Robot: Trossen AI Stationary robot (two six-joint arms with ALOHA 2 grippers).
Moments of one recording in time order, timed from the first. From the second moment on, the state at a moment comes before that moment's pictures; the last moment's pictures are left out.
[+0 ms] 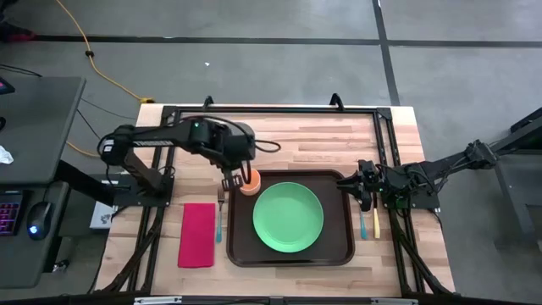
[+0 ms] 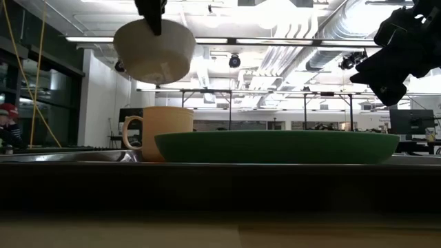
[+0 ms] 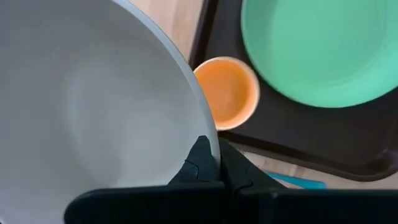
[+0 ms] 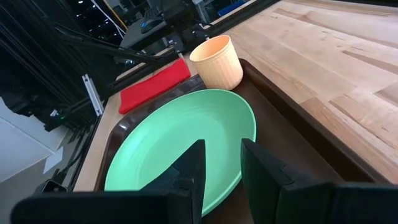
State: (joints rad) left arm -0.02 1.60 1.76 -1.44 -0.17 -0.24; right arm 0.30 0.33 0.15 -0.10 0.32 0.60
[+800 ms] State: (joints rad) left arm -0.21 1.90 2.16 -1.54 -0.15 -0.21; right arm 0.30 0.33 0.15 -0.11 0.32 0.60
